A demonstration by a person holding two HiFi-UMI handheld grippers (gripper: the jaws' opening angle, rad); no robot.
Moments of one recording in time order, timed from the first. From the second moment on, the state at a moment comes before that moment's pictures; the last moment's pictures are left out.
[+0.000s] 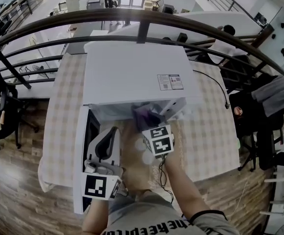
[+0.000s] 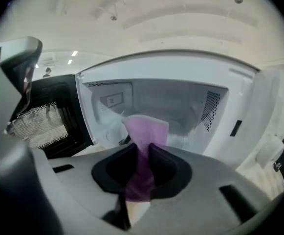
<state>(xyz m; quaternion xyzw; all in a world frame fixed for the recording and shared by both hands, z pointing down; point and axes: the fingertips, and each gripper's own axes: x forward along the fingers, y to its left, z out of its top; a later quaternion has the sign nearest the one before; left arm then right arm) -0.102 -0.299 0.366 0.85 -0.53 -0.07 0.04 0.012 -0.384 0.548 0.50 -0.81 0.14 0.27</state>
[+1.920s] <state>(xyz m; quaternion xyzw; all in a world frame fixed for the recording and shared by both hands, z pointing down) -0.035 -0.201 0.315 0.86 -0.51 -0.08 0.01 0.102 -0.220 0.376 0.55 -0.83 0.05 0.08</state>
